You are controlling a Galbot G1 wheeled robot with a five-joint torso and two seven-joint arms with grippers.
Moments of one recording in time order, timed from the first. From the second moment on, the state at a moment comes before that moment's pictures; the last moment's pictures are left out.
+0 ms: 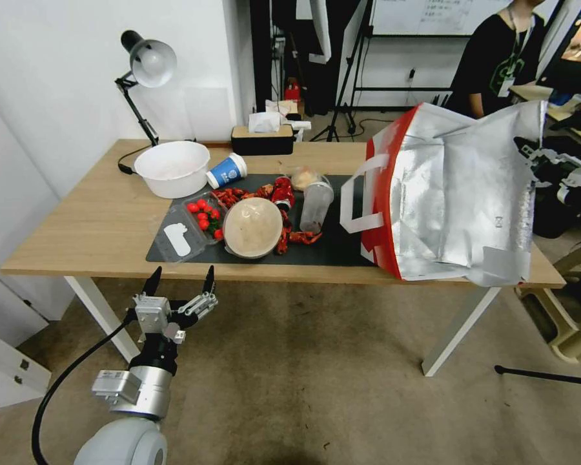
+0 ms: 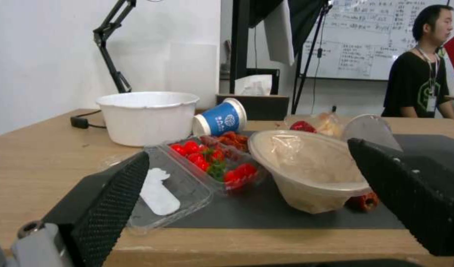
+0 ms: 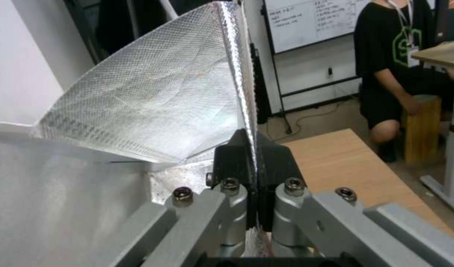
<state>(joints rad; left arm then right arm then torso) 1.71 -1.52 -0.59 -2.26 -0.19 -0.05 0.09 -1.35 0.54 0.99 2.21 1.48 -0.30 0.42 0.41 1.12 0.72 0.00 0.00</state>
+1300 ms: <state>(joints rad) 1.71 -1.53 -0.58 -2.25 -0.18 -0.06 0.10 -1.25 0.52 0.91 2.13 1.44 -0.33 0.47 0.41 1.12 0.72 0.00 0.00</state>
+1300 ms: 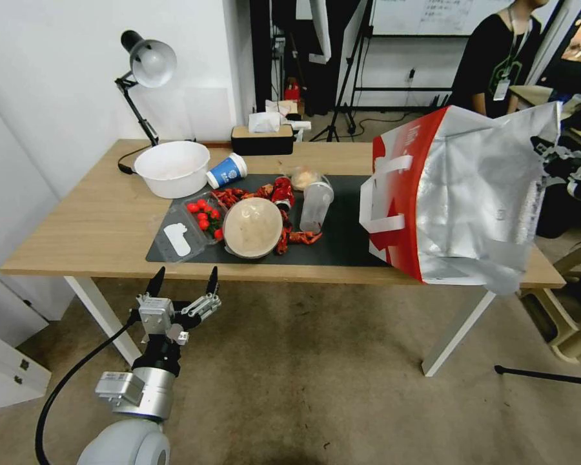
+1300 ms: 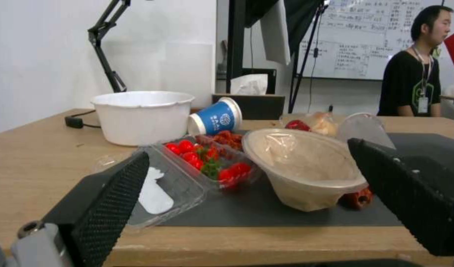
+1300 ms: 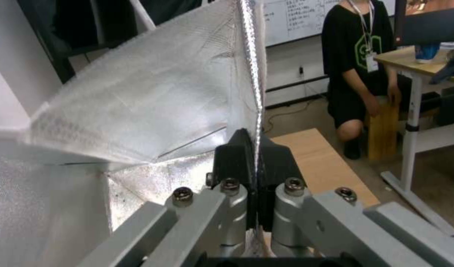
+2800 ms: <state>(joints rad) 1.70 -1.54 -0.57 -2.22 -0.17 -0.06 0.11 -1.12 0.50 0.84 2.06 1.34 -0.19 0.34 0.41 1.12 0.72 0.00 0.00</state>
